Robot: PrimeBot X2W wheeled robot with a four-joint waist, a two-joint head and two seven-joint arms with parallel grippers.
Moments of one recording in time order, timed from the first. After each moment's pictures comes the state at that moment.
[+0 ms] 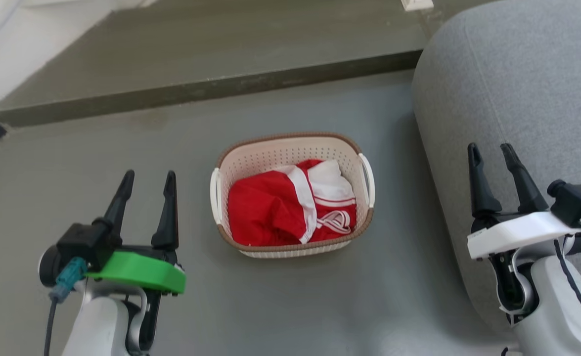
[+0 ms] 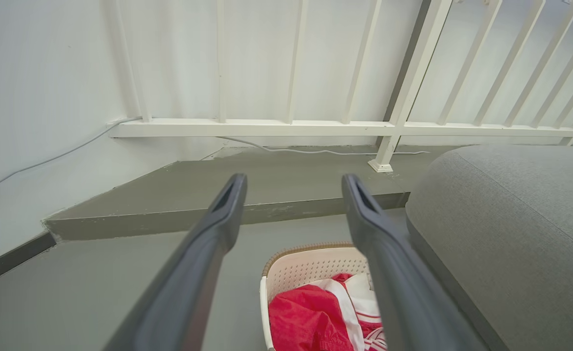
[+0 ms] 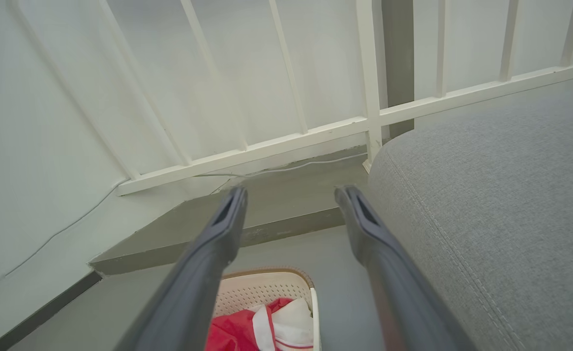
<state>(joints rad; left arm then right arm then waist) -0.17 0.05 -0.17 0.15 -0.31 -0.09 -0.25 -0.16 -0.13 0.12 0.21 0.38 0.05 -0.25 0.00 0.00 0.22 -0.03</state>
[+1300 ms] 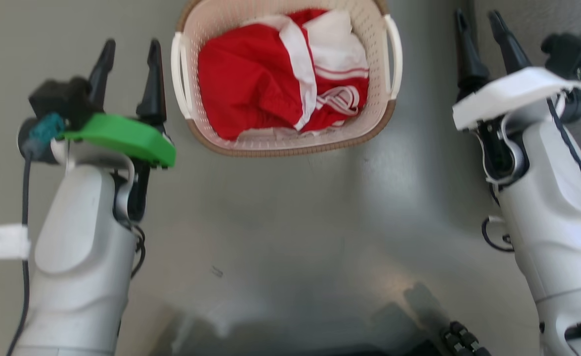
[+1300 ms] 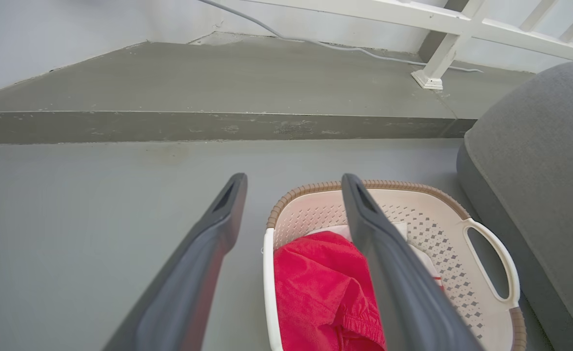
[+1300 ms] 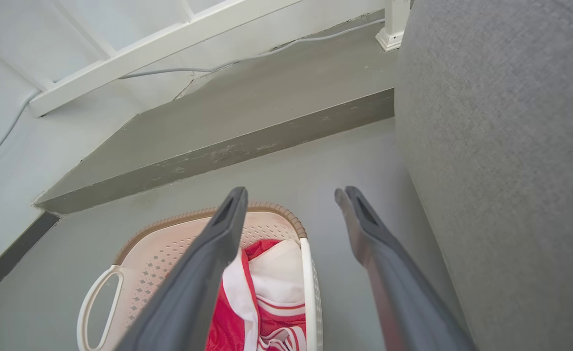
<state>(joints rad) -0.65 0.03 -0.19 0.46 -0.36 -0.09 -0.23 -0.67 -0.10 0.15 0.53 0.41 0.08 -0.17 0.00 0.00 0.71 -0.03</state>
